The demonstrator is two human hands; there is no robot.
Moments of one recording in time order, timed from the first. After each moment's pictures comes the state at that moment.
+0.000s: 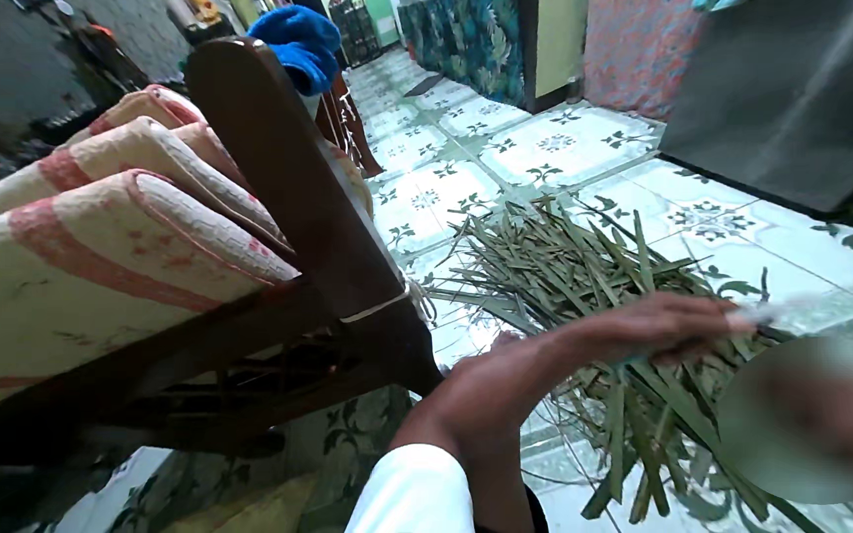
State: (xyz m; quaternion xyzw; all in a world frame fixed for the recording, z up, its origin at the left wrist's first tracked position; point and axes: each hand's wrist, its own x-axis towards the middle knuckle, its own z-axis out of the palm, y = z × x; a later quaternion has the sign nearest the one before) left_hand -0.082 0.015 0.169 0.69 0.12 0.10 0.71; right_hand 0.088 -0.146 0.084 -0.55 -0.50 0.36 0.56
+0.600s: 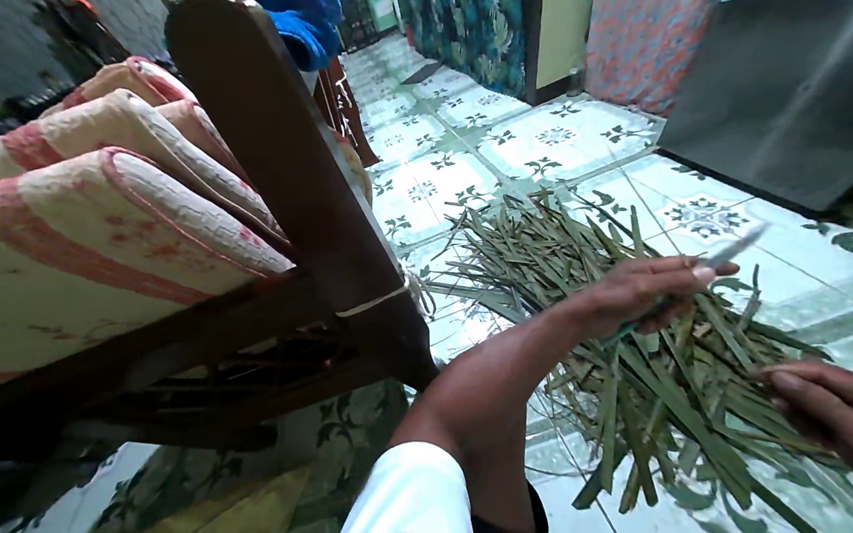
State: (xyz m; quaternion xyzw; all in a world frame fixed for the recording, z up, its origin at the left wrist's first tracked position) left_hand -0.084 0.044 0.165 0.64 0.10 0.17 0.74; right_hand 0.099 -0.152 0.080 -0.57 -0.53 0.34 0.54
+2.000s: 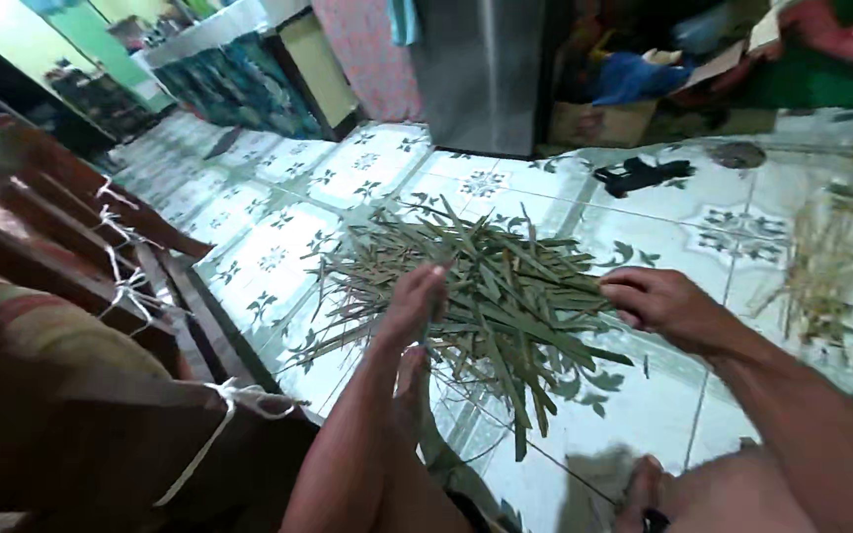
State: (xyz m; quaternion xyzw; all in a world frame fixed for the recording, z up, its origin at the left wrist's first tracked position) left_hand -0.091 0.062 0.137 0.72 0.20 0.13 0.65; right_hand 0.129 -0.222 0.088 -0.71 -0.36 0.29 0.53
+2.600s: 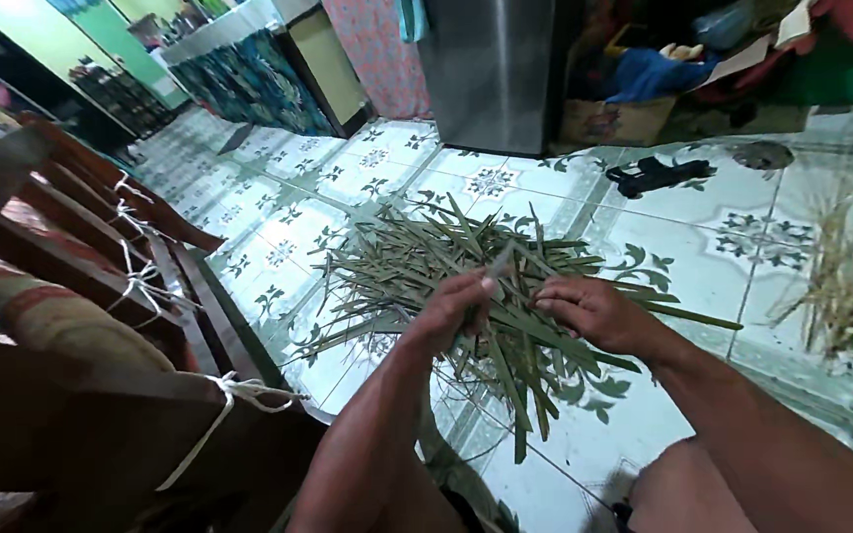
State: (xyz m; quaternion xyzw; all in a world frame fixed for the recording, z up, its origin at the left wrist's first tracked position) left_hand -0.069 0.026 0.143 0.66 0.13 0.05 0.74; right_hand 0.100 -0.164 0.096 -0.63 -0.54 0.26 0.50
